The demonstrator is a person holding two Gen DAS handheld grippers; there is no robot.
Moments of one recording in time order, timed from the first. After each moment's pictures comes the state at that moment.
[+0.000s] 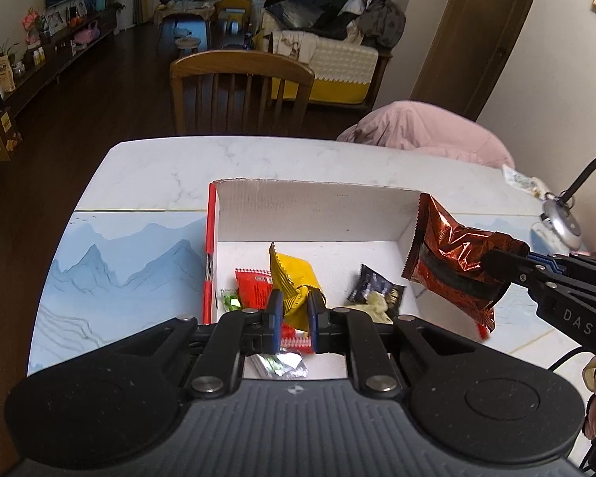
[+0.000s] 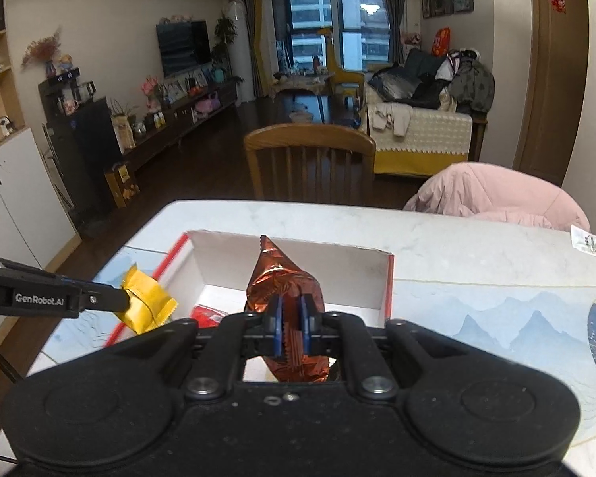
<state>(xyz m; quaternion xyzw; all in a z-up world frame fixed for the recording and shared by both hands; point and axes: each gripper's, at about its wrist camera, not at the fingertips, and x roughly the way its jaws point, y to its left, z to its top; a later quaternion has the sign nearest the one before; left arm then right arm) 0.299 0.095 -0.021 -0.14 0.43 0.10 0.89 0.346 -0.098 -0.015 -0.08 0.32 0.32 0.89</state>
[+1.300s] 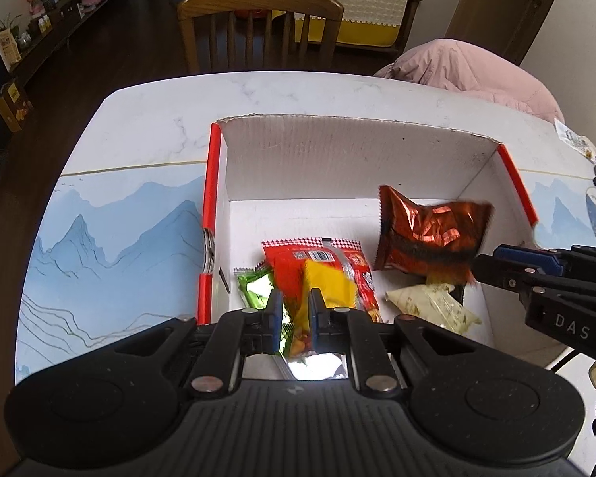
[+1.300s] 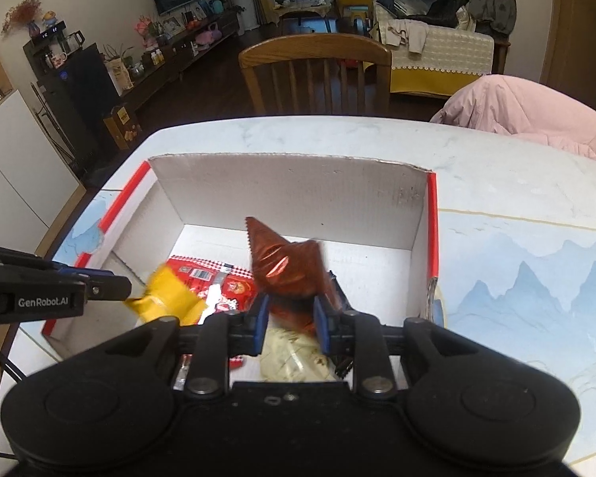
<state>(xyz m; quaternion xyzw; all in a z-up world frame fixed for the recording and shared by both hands) 0.349 0.110 -0.085 -0.13 0.50 0.13 0.84 0.405 -0.071 -0.081 -0.09 0.43 0.33 0.84</state>
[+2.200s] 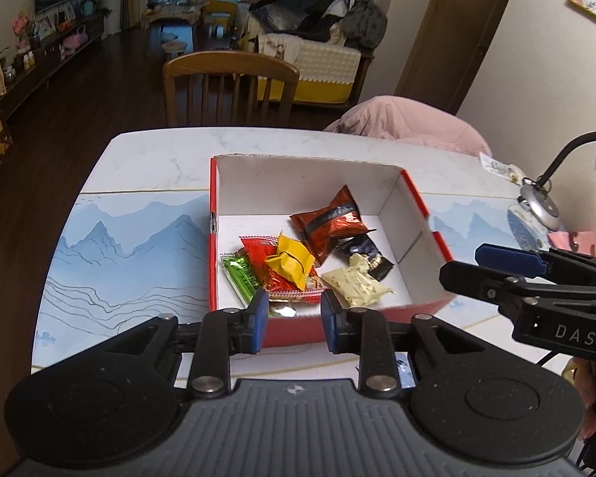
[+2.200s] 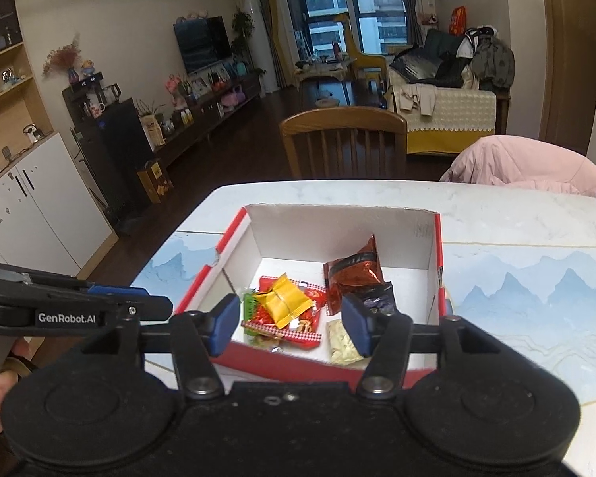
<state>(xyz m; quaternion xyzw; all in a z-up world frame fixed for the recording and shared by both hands) 0.225 0.081 -0.008 -0.14 0.41 0.07 0.90 0.287 -0.110 -0.002 -0.04 0.34 0.36 0.87</state>
